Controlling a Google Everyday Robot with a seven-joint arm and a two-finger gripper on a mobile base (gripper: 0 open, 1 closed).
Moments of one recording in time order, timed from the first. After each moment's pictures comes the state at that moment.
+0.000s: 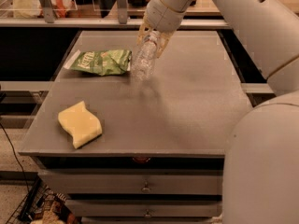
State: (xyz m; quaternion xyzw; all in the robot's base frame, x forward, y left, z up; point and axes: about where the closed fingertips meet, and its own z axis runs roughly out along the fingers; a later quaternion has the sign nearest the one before) arm 0.676 -0.017 0.927 -0.95 0.17 -0.08 0.24
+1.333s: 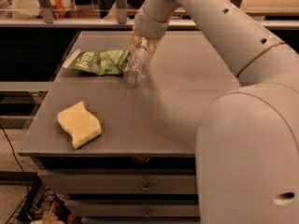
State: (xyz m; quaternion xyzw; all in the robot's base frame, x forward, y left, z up) arm 0.715 0.011 0.885 -0.96 0.17 -0.08 0.21
